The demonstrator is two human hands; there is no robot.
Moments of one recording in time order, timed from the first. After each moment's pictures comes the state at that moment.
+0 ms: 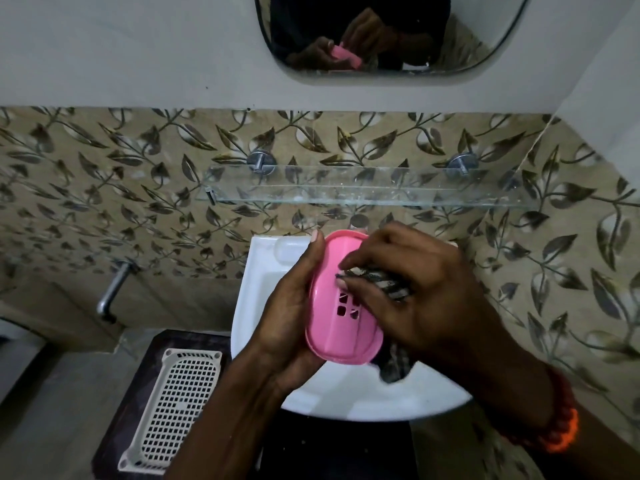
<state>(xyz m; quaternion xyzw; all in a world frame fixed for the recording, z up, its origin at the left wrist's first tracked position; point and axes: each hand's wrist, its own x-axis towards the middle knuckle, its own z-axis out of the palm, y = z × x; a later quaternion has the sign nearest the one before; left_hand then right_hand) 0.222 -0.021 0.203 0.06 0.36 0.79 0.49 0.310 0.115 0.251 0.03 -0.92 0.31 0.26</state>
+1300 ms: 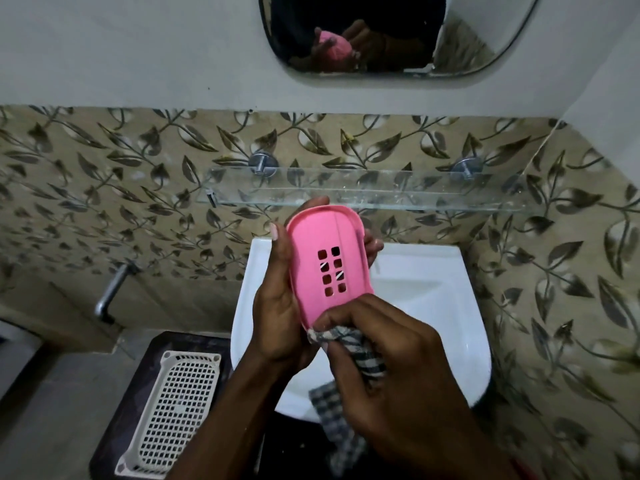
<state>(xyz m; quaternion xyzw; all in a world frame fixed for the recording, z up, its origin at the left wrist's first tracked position) 0.207 -0.010 0.196 0.14 0.34 0.86 0.36 0.333 0.061 0.231 -0.05 -0.90 0.37 0.24</state>
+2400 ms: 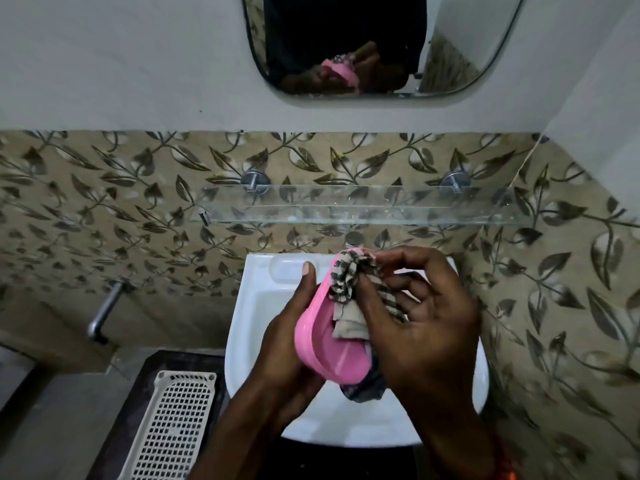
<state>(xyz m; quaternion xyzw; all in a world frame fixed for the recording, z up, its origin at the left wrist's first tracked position) 0.224 -0.013 0.196 0.04 0.45 0.78 0.43 0.302 0.095 0.218 -0.16 -0.72 0.53 0.42</state>
